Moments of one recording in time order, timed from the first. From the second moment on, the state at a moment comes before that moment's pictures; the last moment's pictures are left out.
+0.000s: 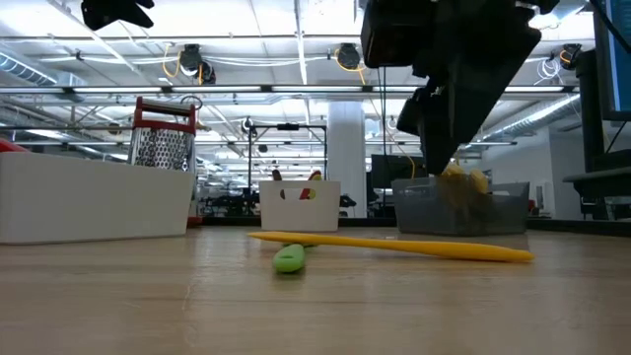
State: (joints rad) left arm -0.13 0.79 1.08 -0.97 -0.29 -0.54; right arm 0.26 1.74 1.19 -0.57 -0.27 0.36
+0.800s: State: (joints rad) left arm -0.13 0.78 1.08 -0.97 -0.27 -0.42; right arm 0.28 1.94 1.20 -0.44 -0.19 0.53
